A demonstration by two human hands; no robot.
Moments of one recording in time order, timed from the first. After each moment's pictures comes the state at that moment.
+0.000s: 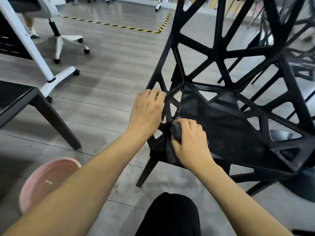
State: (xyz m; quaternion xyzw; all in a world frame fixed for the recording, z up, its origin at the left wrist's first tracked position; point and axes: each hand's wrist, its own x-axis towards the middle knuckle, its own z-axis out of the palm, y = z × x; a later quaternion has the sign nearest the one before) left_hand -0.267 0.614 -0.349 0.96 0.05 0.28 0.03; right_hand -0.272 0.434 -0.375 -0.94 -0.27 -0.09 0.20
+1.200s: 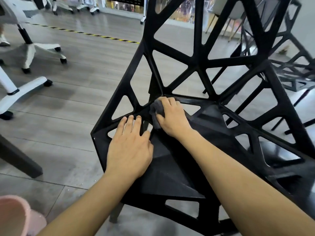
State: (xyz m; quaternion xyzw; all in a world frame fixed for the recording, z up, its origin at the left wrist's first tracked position) left_hand -0.239 0.565 -0.390 0.98 0.08 0.15 -0.05; right_hand -0.058 0.474 -0.410 -0.91 -0.34 -0.11 0.19
